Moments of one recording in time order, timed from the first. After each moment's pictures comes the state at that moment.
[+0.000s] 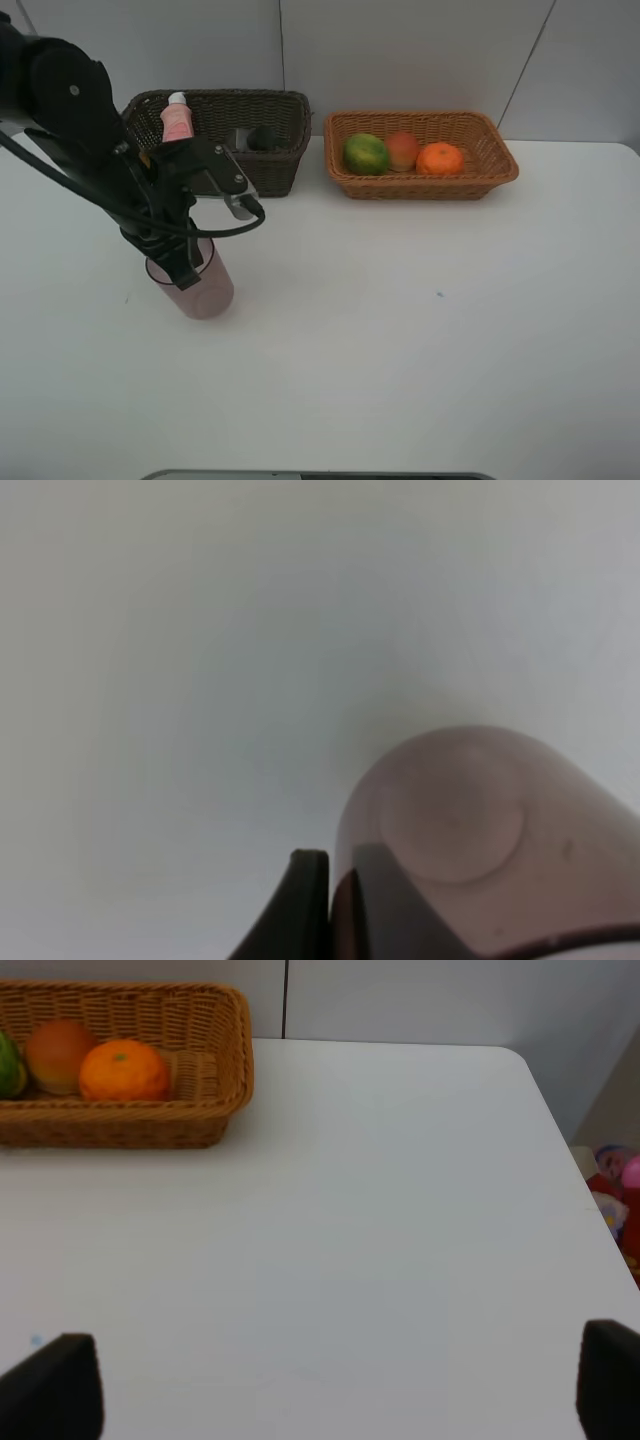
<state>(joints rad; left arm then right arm) -0.49 1.67 -0.89 -0.13 0.60 0.58 -0.10 0.00 -0.52 -0.09 1.06 -0.04</state>
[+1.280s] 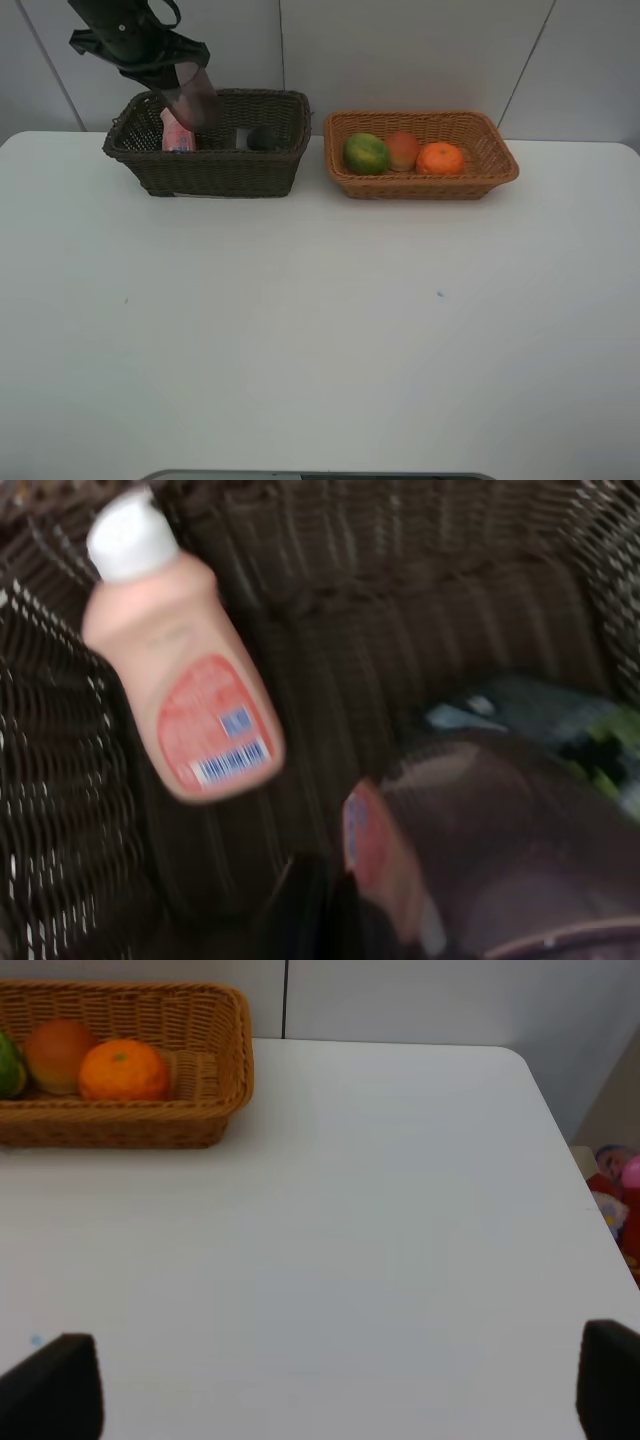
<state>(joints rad) -0.20 2.05 -1.69 -0.01 0.78 0.00 -0.10 0.00 -0.52 -0.09 1.06 -0.04</state>
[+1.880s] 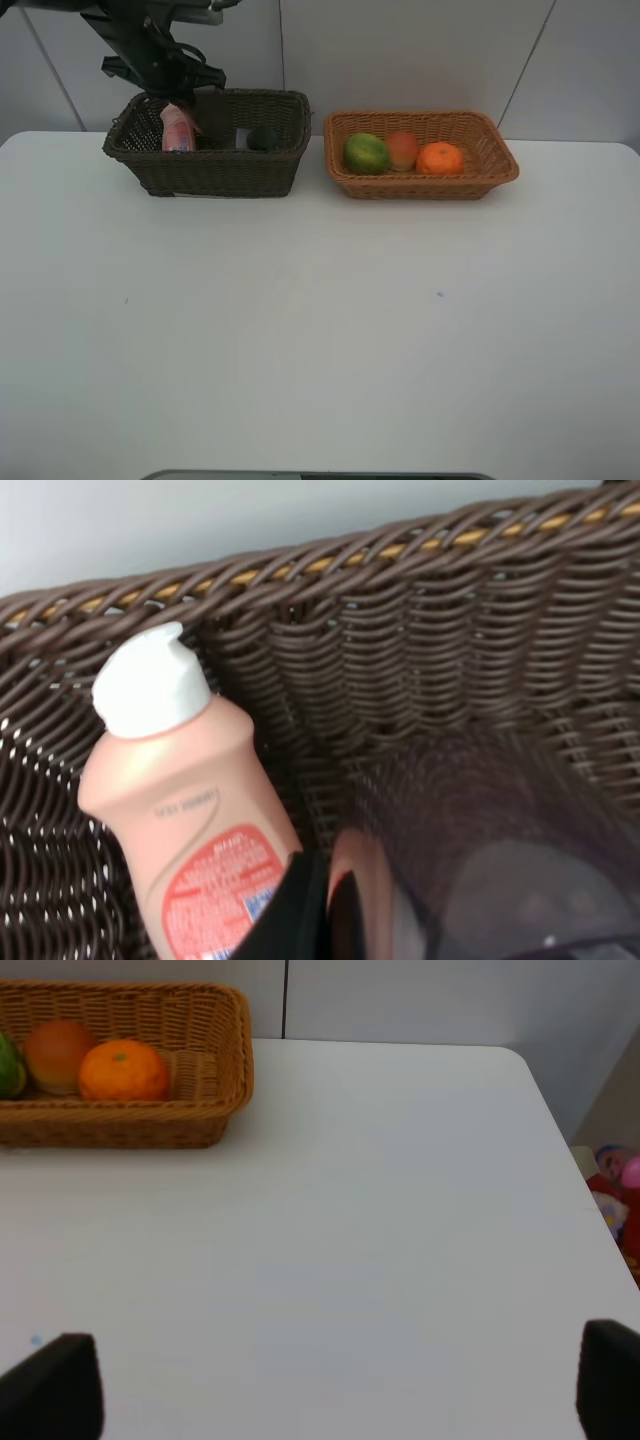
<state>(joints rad) -0.20 2.20 -1.73 0.05 0.56 -0.06 -0.10 0.00 -0.52 -0.09 1.06 -0.04</state>
